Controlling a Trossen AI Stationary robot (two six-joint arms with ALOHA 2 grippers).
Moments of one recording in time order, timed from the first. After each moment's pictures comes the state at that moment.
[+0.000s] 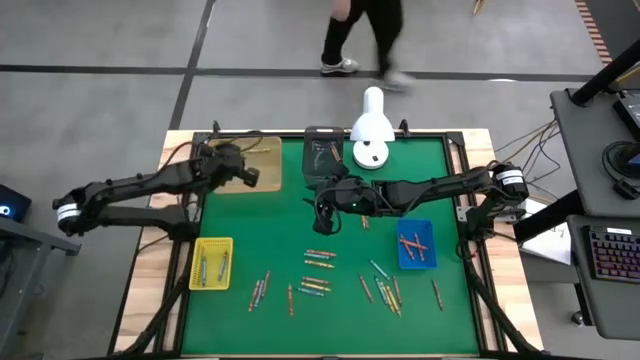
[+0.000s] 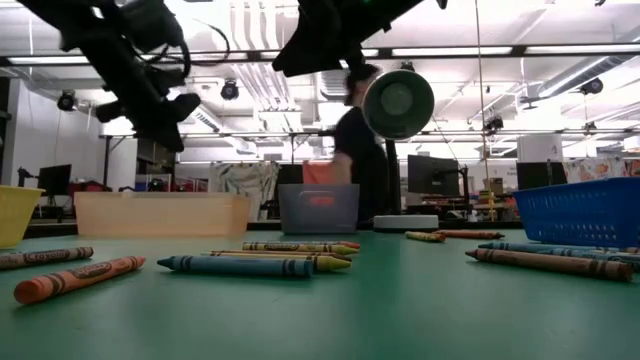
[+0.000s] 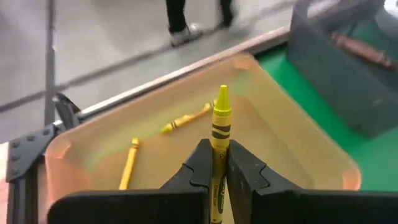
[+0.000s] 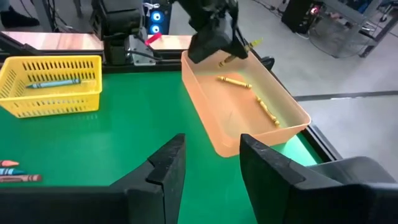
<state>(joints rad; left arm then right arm) 0.43 0.94 0.63 -0.52 -0.58 -0.44 0.04 1.72 1.30 -0.01 0.35 -0.01</state>
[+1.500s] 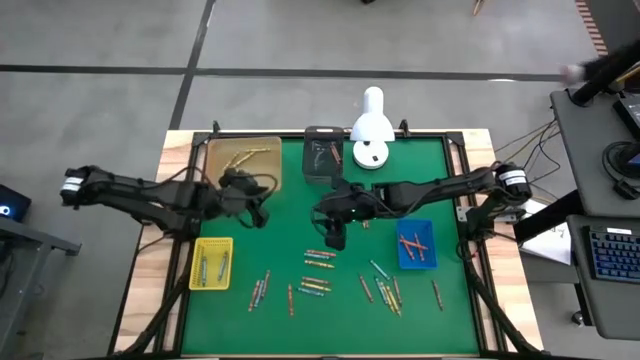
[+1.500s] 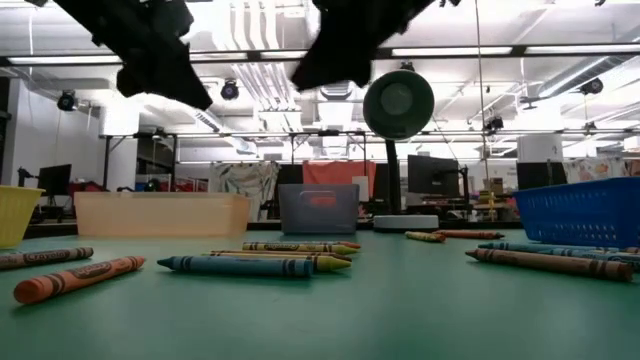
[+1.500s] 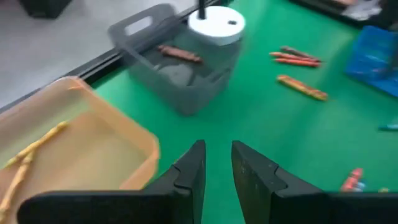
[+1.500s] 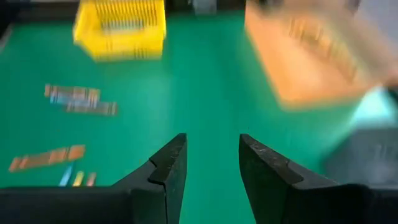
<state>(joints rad) -0.12 0.97 0.72 -0.48 -0.61 -0.56 0.05 1.69 1.31 -0.26 0.11 0.10</state>
